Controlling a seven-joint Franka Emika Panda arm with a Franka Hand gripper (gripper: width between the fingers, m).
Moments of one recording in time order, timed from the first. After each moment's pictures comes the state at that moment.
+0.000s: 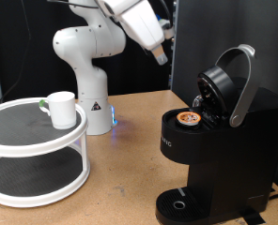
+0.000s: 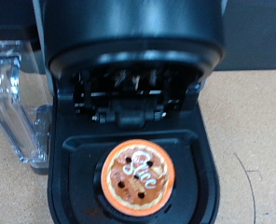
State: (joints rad) arm 0.17 -0.32 -0.24 -2.24 0.54 2.01 -0.97
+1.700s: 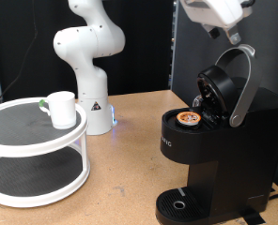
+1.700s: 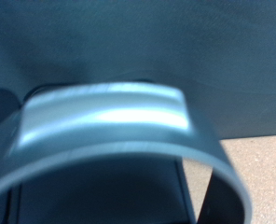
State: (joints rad) arm 0.25 -0.27 -0.05 -2.16 0.61 2.14 -0.72
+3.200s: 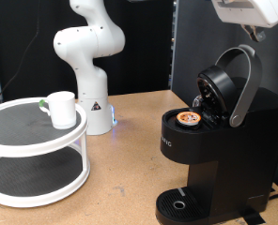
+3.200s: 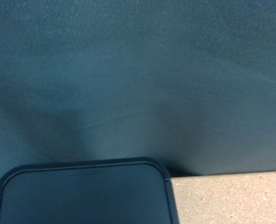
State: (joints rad) arm 0.26 -0.17 0.09 -2.07 0.59 2.21 -0.63
